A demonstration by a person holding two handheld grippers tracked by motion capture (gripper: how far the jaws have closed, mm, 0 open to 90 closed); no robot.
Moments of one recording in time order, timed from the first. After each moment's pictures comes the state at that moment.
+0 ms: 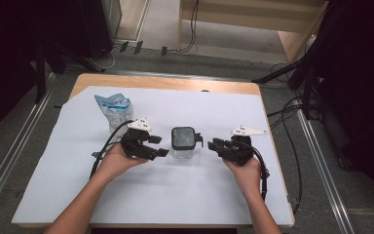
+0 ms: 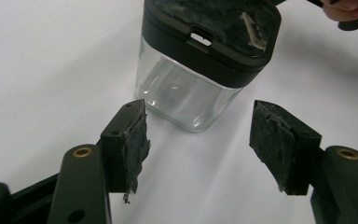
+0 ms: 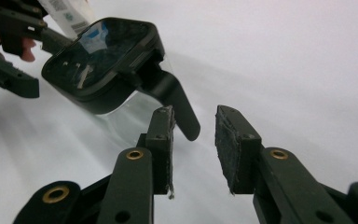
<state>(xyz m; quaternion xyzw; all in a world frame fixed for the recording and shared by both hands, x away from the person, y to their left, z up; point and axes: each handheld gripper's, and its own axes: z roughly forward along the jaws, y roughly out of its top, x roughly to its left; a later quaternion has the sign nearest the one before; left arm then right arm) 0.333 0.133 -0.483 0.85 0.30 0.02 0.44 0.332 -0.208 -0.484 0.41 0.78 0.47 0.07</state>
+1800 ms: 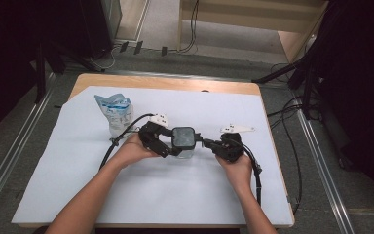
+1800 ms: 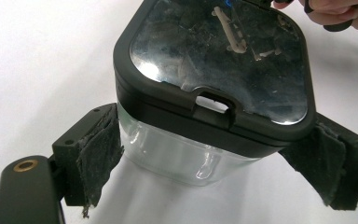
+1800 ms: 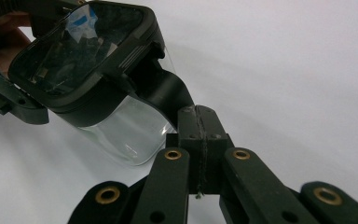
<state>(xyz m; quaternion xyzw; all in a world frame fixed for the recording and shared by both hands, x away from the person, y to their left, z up) 0.372 0.096 -0.493 0.88 0.22 -0.01 0.43 0.343 -0.184 -0.494 0.41 0.79 0.44 0.07</state>
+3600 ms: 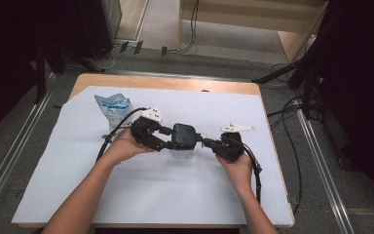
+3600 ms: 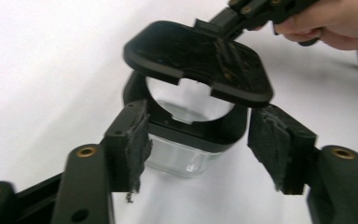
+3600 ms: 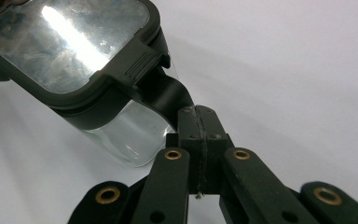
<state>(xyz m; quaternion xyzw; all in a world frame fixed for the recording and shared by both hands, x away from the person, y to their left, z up) 0.361 0.111 -0.455 0.87 0.21 0.01 0.44 0.343 -0.183 -0.490 0.41 0.79 0.44 0.07</state>
